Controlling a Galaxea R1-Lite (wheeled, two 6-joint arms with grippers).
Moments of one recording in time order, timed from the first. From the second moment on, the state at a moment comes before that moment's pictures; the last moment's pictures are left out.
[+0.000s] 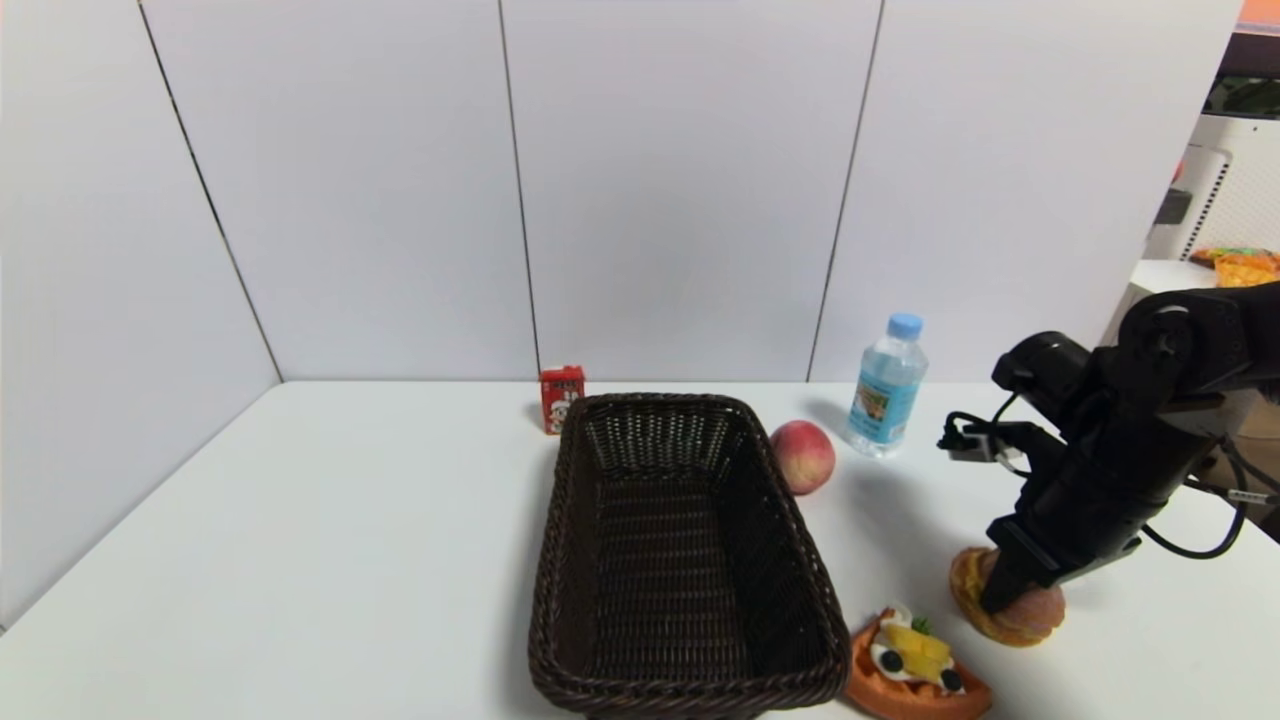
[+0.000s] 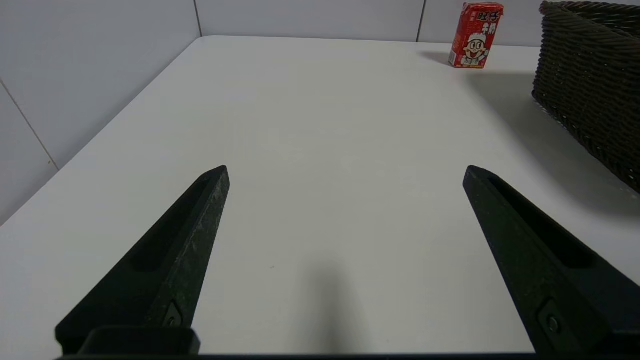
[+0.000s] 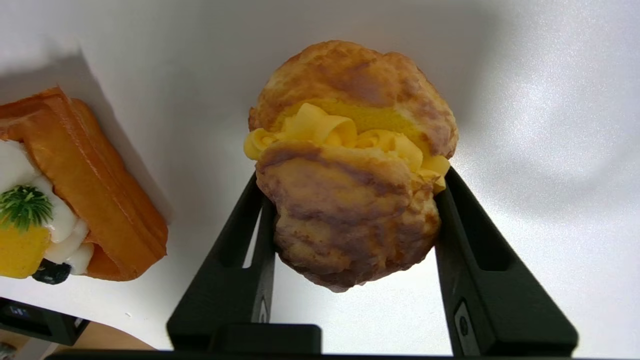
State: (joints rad) left arm 0.00 0.00 0.00 0.00 0.02 -0.05; right arm 0.08 1.93 -1.26 0.84 0.10 -0.26
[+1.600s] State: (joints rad) left arm 0.00 0.00 0.00 0.00 0.02 -0.05; right arm 0.52 1.81 -1.53 0.58 0.32 -0.28
